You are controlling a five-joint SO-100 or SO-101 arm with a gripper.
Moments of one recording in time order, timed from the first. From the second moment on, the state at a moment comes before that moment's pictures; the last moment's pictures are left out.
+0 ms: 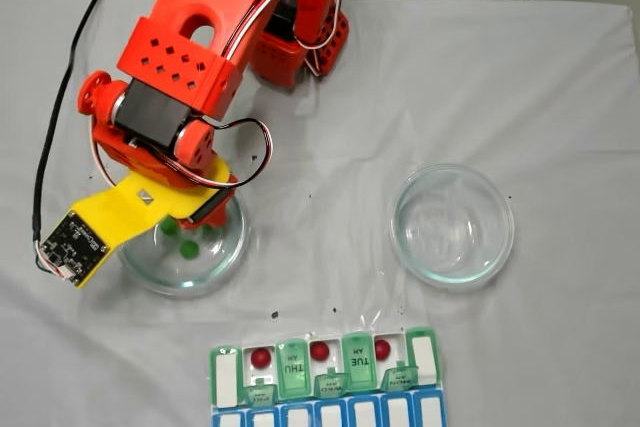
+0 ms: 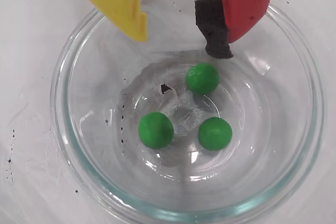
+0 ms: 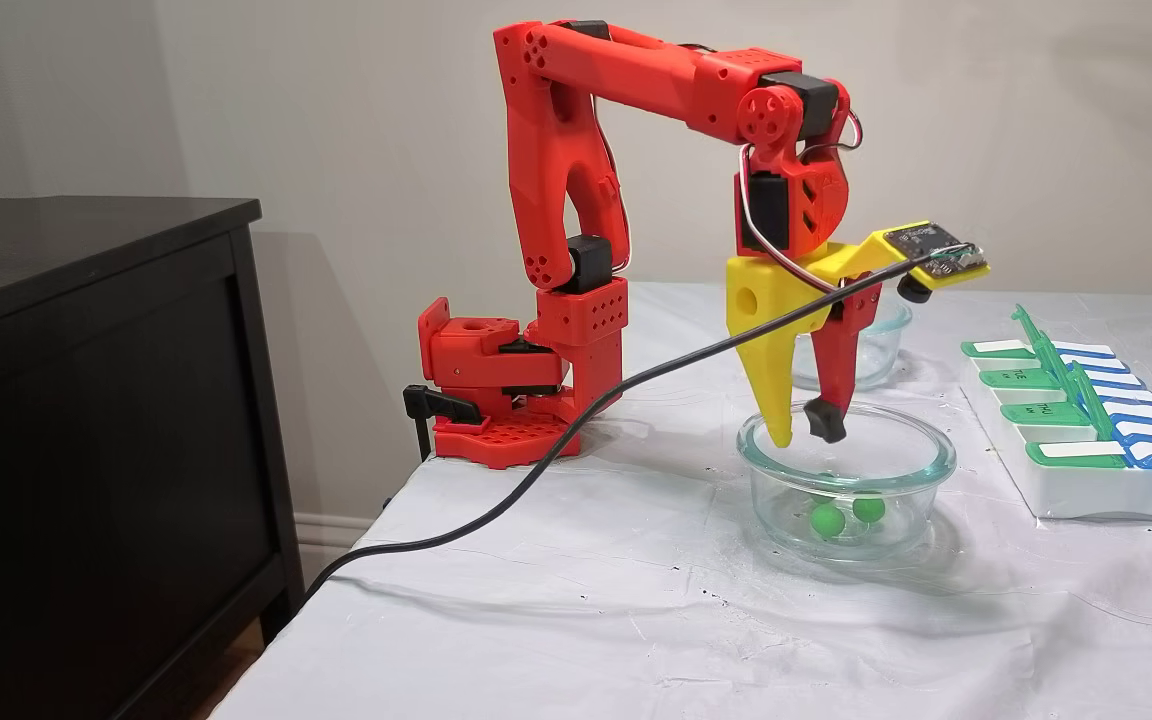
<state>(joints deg) 27.2 121.7 119.6 69.3 -76.2</state>
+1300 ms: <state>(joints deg) 23.3 116.0 124.3 58.8 -68.6</state>
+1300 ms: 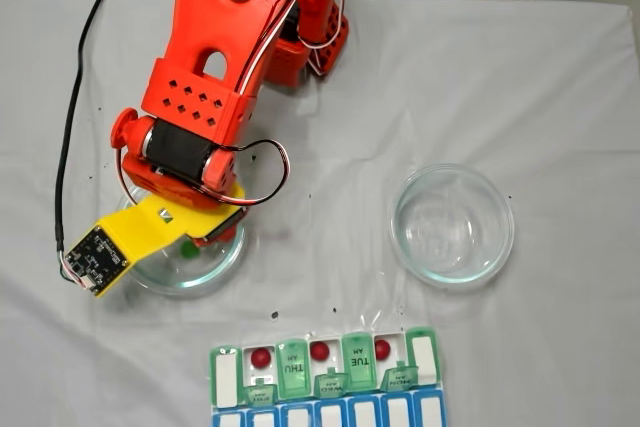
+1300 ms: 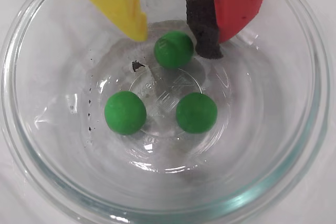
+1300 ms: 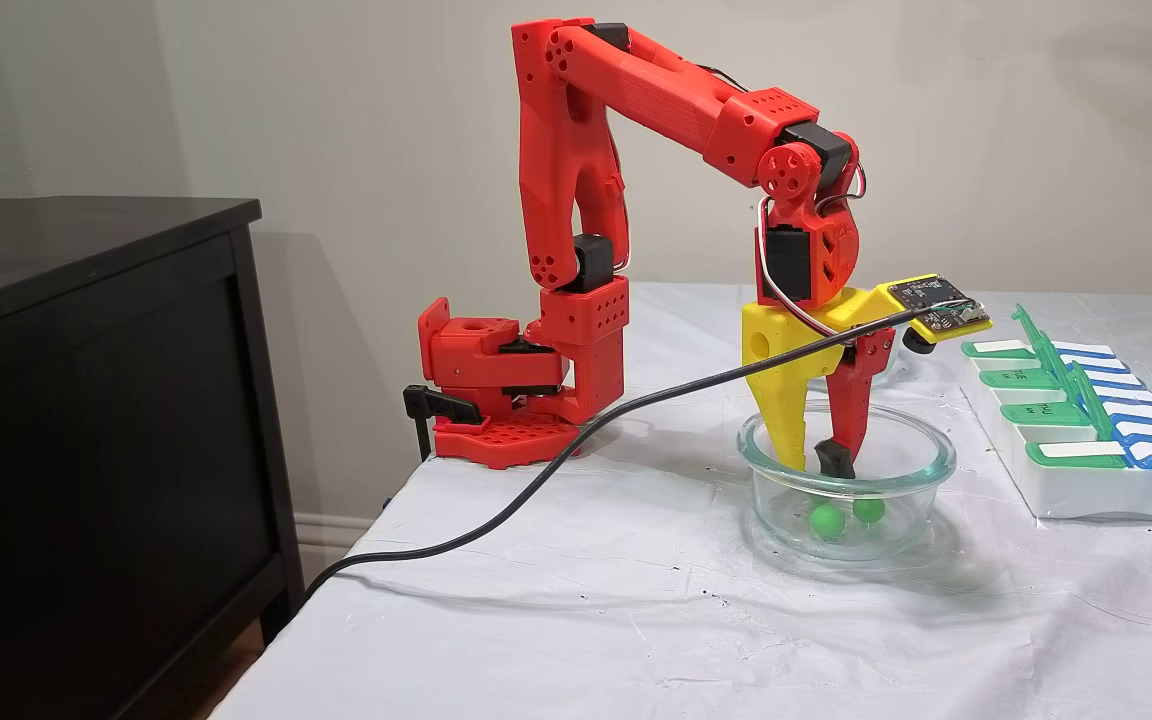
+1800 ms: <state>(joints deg) 24.9 112.9 124.3 58.5 -70.7</state>
